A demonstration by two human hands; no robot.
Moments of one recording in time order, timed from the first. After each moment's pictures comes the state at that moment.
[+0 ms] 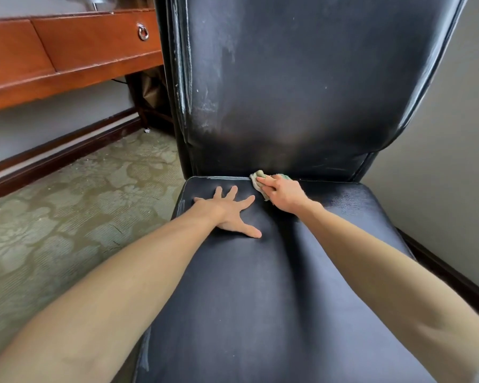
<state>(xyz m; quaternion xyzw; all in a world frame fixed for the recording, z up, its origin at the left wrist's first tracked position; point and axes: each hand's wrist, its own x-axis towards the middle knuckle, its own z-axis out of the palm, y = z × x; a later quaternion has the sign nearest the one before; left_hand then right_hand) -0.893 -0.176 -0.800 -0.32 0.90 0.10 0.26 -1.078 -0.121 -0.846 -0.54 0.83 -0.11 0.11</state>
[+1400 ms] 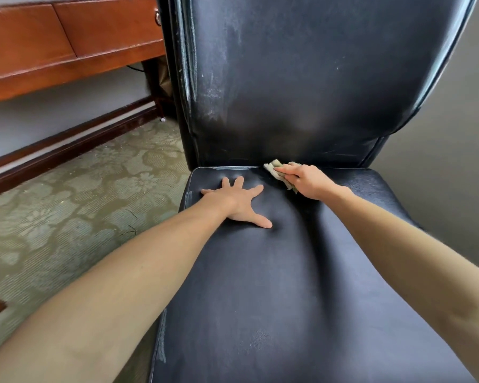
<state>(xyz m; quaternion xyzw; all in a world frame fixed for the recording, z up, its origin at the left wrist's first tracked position) -0.888 -0.164 -0.802 -0.37 0.89 0.13 0.22 -1.100 -0.106 -0.838 -0.59 0.78 -0.14 0.14</state>
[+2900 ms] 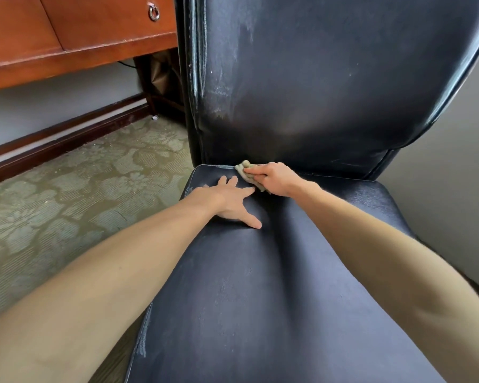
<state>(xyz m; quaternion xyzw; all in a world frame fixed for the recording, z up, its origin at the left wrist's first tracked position) -0.886 -0.189 -0.804 -0.33 0.91 0.12 0.20 -1.057 -0.154 -0.825 -0.61 0.77 -0.12 0.15</state>
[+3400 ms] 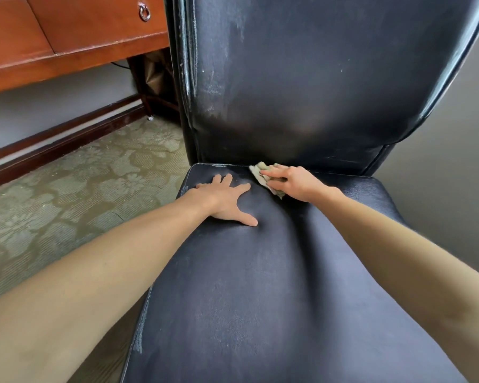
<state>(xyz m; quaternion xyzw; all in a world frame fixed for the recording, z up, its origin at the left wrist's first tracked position) -0.886 -0.182 -0.799 -0.32 0.92 0.10 0.21 -1.096 -0.109 -0.832 -0.60 0.77 -0.15 0.16</state>
